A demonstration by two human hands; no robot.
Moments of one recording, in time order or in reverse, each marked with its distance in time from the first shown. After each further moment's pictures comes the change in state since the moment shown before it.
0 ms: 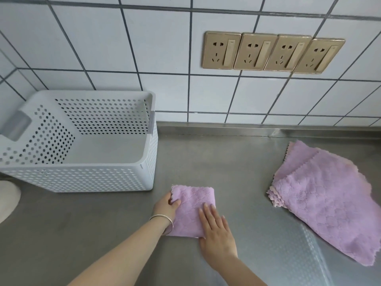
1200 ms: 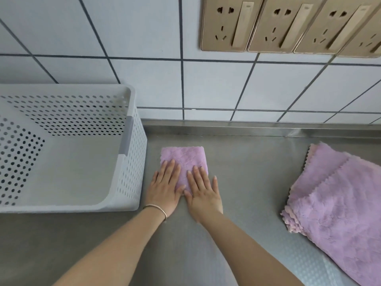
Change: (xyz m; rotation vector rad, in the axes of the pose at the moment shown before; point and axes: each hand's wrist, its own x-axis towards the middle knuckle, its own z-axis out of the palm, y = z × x) left_hand 0.106 0.025 0.005 0.981 0.189 0.496; right_hand 0.160 0.005 -0.010 0.054 -0.236 -0.012
